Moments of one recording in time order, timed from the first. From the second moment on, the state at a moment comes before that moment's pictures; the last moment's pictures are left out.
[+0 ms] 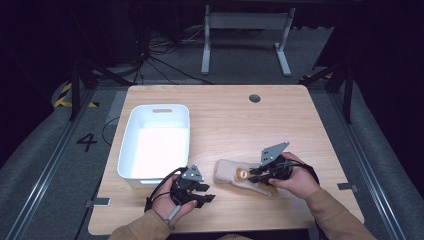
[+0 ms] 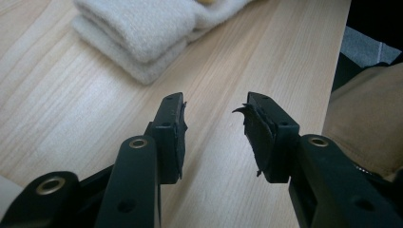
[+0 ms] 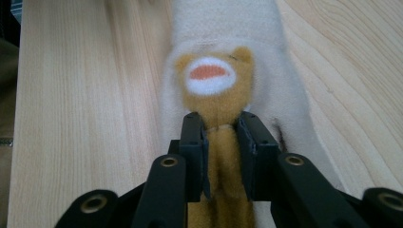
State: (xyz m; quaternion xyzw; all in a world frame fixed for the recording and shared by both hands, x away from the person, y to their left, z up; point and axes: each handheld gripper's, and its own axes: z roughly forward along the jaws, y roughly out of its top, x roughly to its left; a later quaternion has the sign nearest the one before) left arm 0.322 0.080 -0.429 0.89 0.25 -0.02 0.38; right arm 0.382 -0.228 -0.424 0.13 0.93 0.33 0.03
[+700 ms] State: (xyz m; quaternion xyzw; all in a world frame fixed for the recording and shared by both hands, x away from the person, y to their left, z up) left arm 0.340 0.061 -0.431 0.88 0.26 0.00 0.39; right arm 0.350 -0.291 -0.427 0.22 0.91 0.33 0.09
